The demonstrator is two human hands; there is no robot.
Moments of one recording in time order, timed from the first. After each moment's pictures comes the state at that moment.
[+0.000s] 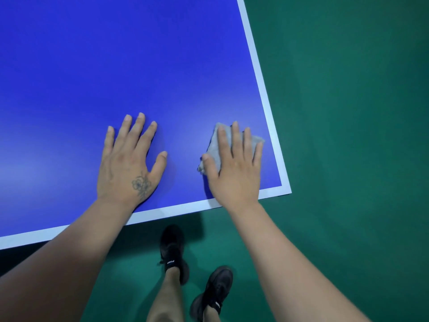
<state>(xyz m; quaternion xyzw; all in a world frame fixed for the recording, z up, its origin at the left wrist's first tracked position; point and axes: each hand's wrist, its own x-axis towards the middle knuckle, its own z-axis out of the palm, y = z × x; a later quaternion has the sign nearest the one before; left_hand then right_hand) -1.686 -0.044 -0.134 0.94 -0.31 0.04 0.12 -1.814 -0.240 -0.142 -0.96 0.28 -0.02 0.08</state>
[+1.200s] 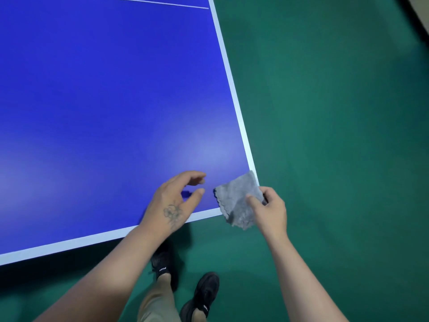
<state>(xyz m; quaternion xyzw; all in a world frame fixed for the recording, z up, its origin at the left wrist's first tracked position) -1.746 -0.081 -0.038 0.78 -0.24 -0.27 0.51 -1.900 -0.281 -0.041 -0.71 0.54 -0.06 0.45</state>
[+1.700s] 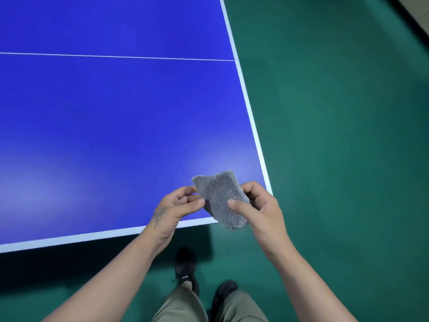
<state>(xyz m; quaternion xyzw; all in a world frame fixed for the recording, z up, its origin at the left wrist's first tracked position) -1.742 0.010 0.068 0.59 0.01 -0.45 0.67 -1.859 -0.171 0.143 -0.66 0.28 -0.06 0.69</state>
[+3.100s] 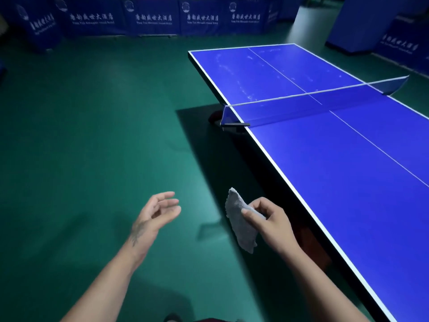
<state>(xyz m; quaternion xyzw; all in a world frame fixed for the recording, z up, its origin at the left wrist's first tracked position) -2.260 0.514 0.216 0.61 0.38 0.21 0.66 -2.025 0.309 0.222 -0.78 -0.28 0.27 0.50</state>
